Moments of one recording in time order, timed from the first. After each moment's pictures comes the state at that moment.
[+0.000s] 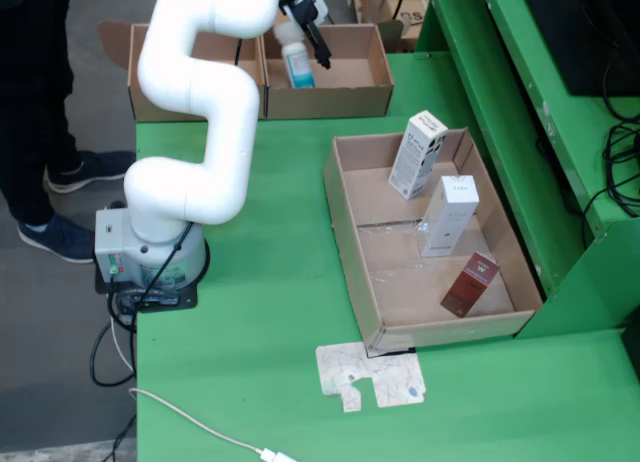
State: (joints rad) arm 1.26 -0.72 -0.57 0.15 1.14 0.95
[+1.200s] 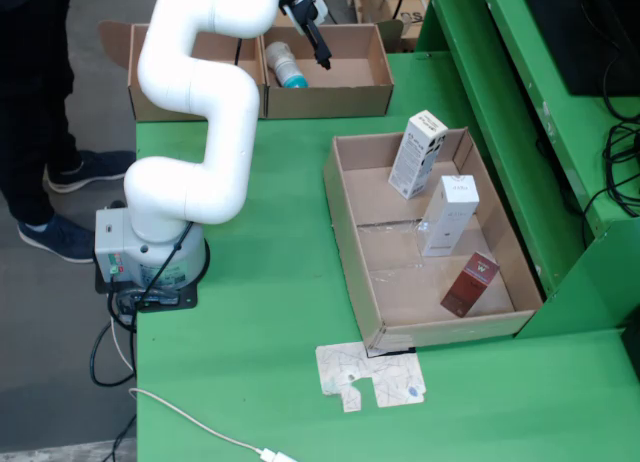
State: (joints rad) arm 1.26 -0.72 -0.57 0.15 1.14 0.95
